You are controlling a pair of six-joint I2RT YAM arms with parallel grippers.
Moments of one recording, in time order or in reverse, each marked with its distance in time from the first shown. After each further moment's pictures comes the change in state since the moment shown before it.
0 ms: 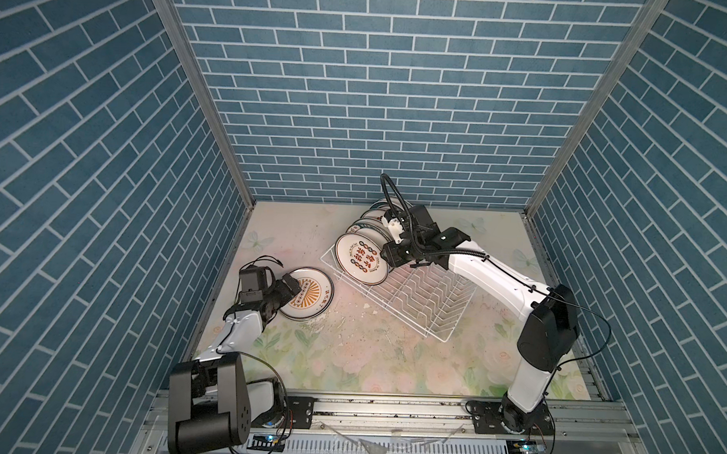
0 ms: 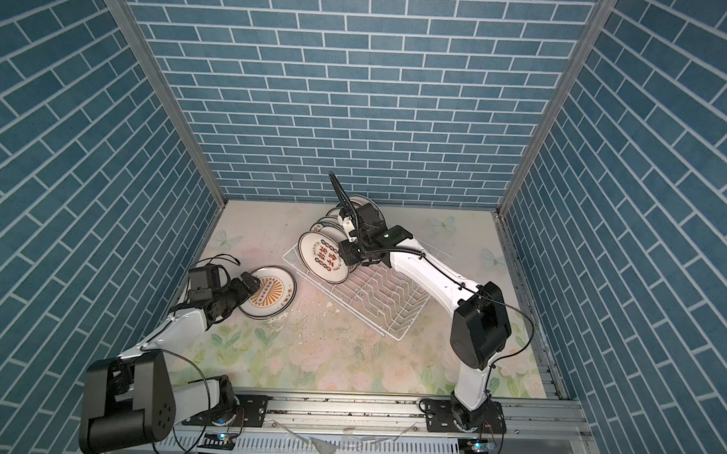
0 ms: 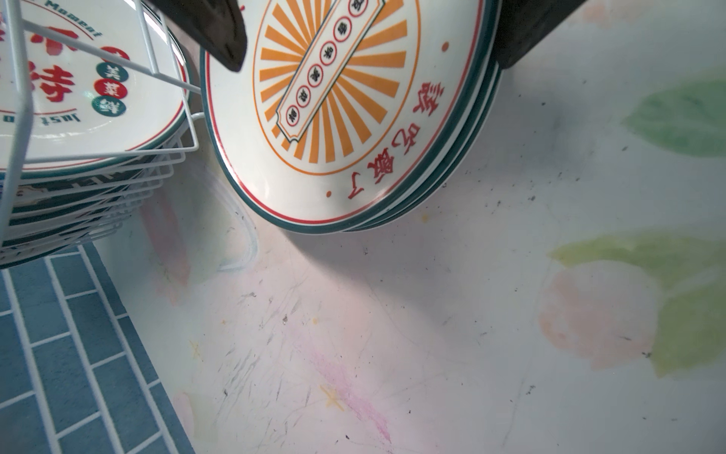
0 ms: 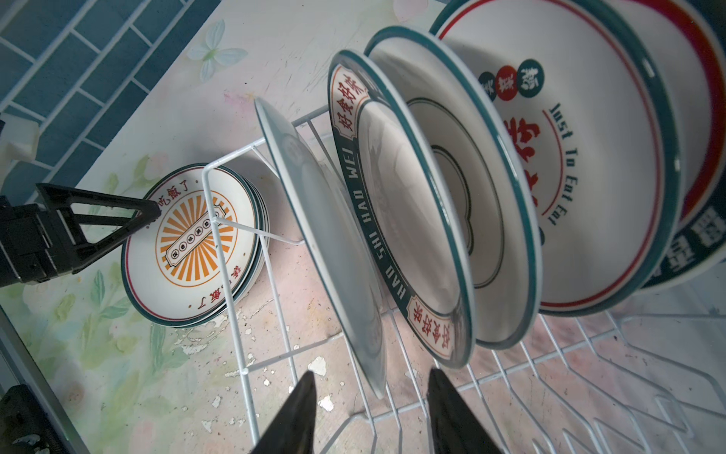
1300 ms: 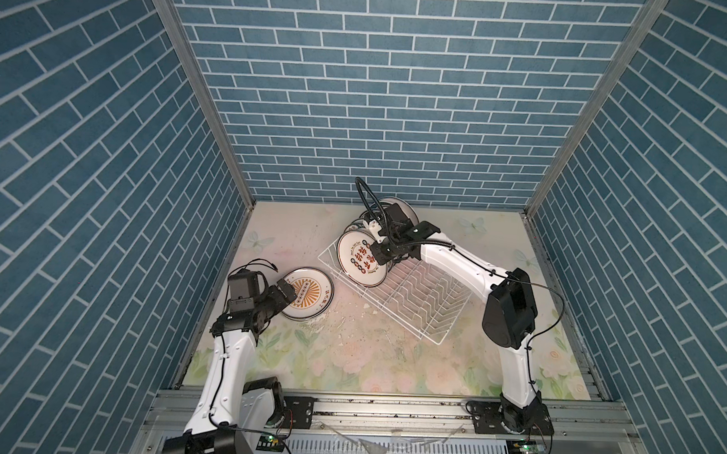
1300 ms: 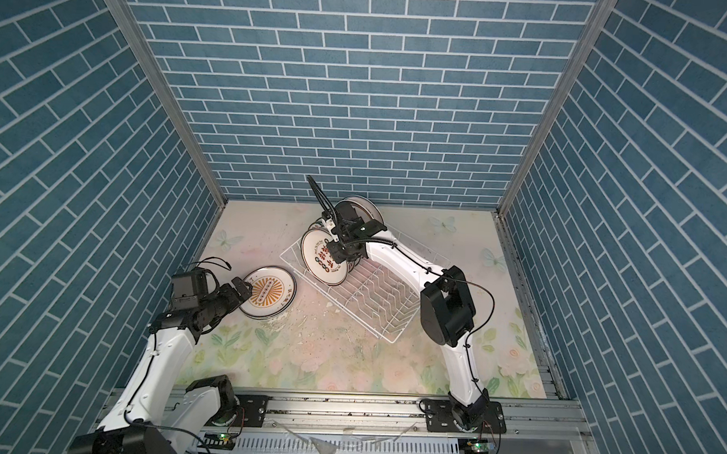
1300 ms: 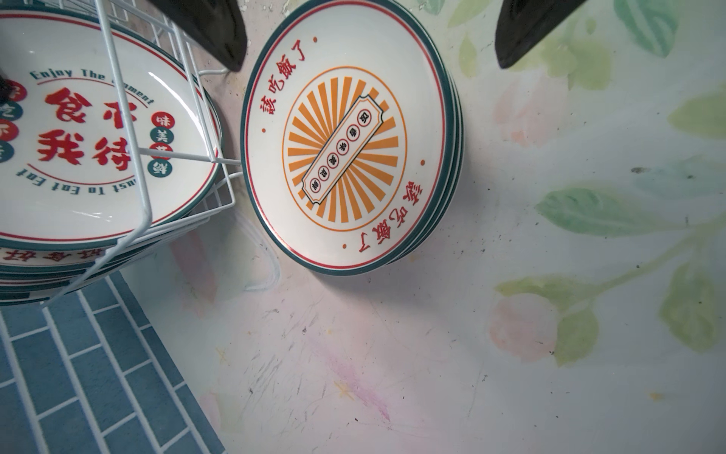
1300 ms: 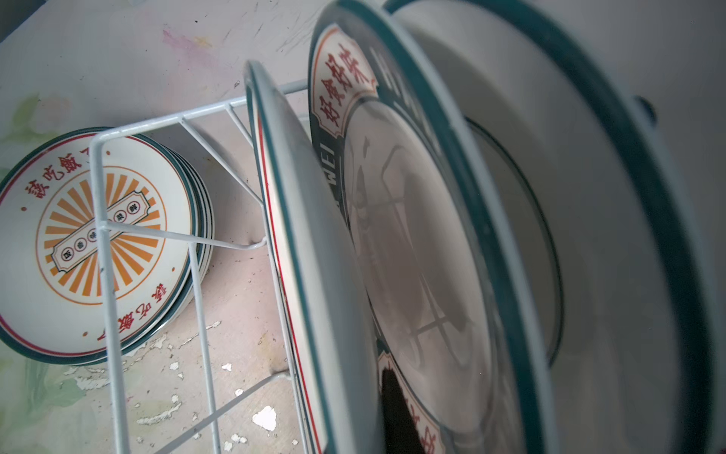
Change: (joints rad) left arm 0.022 -0.303 0.059 -0.356 -0.004 0.044; right arm 0.035 0.260 0.246 -0.081 0.100 -0.147
